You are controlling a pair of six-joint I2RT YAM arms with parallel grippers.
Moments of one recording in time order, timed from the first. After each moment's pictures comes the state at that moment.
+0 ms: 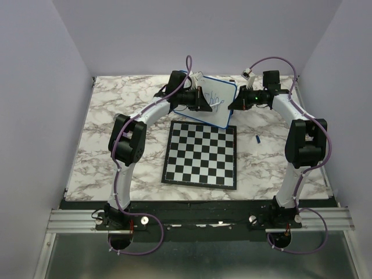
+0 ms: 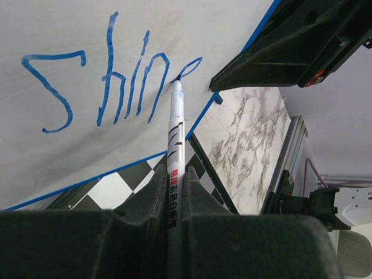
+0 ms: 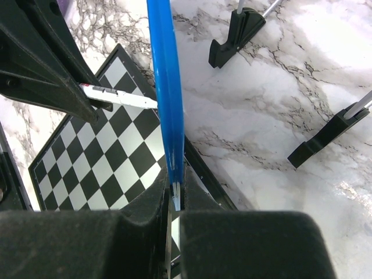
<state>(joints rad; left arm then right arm) -0.44 2.17 1.76 -0.13 0.78 -0.50 0.06 1.97 1.55 -0.41 -0.90 -0.14</state>
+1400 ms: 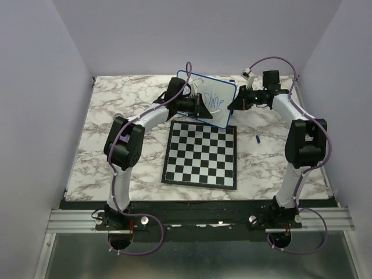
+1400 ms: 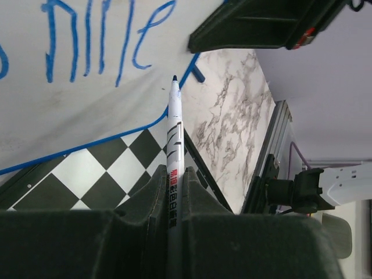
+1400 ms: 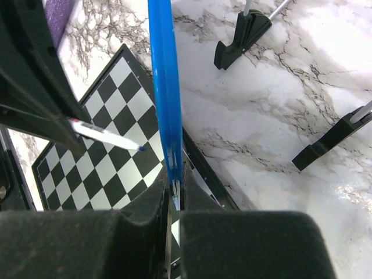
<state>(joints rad) -0.47 2.11 1.60 -0.04 0.83 -0.54 0.06 1.97 1.55 -0.41 -0.91 -0.15</state>
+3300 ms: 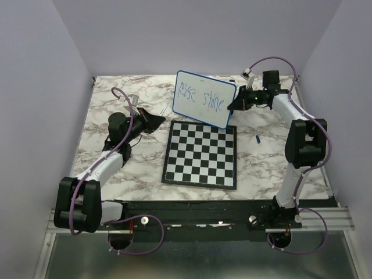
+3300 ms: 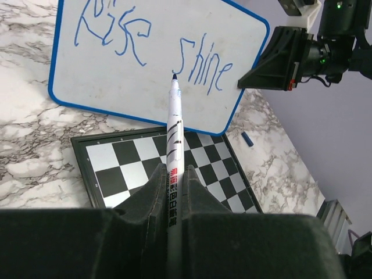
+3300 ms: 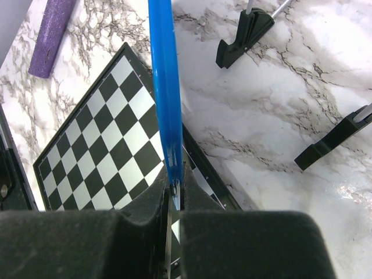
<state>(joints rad) -0.17 1.26 0.62 0.57 0.56 -0.60 0.06 1.97 1.55 -0.41 -0.92 -0.15</state>
